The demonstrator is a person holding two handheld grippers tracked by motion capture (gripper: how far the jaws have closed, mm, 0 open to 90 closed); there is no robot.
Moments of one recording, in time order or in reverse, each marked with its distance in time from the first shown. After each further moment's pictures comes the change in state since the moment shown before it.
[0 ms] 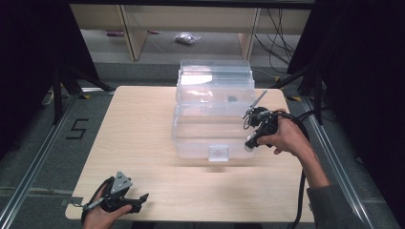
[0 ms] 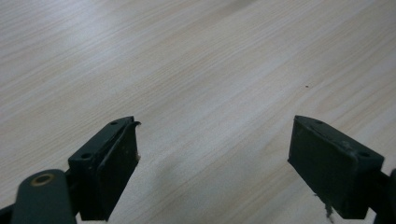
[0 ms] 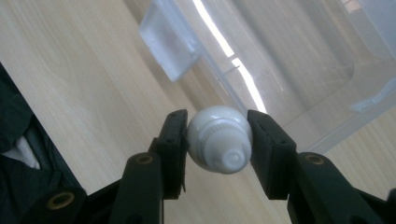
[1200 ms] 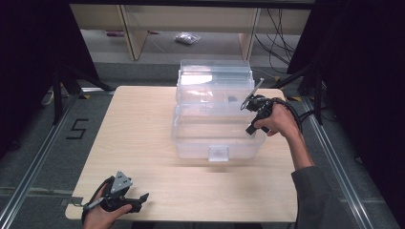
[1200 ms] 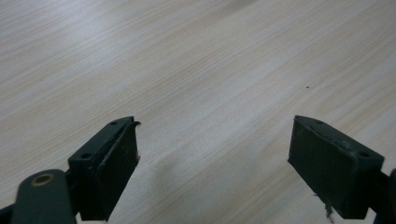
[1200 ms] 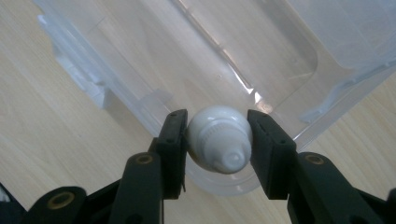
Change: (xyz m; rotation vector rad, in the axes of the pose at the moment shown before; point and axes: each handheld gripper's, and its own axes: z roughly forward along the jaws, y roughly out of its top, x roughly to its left) left arm -0.001 0.000 0.003 -0.019 -0.009 -0.032; right arm -0.059 0.023 0.033 0.054 -0.016 0.126
